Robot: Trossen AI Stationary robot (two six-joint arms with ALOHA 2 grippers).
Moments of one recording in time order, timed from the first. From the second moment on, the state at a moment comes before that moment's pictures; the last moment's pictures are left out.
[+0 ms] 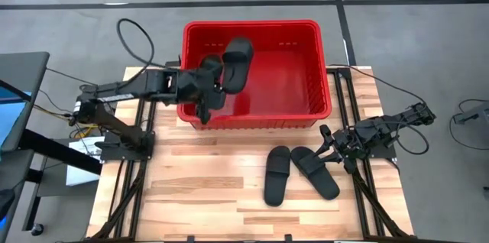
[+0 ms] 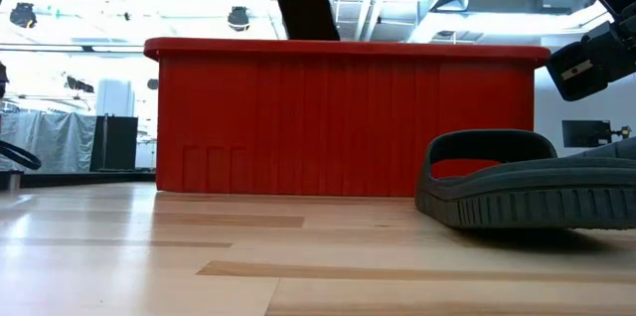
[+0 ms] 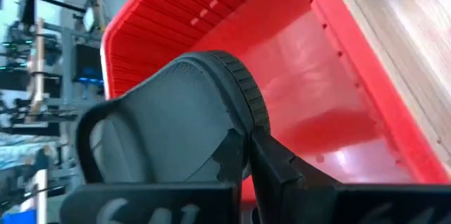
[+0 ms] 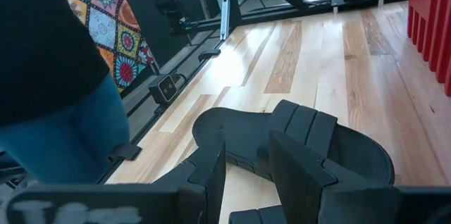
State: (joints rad) left arm 0.09 1.44 1.64 -0.91 -0.37 0.78; right arm 0.36 0.04 0.10 -0.29 -0.10 0.22
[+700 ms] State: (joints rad) left arm 0.36 1.50 1.63 -0.83 -0.18 0.90; right arm 0.36 0.04 0.10 -0.29 -0.10 0.22
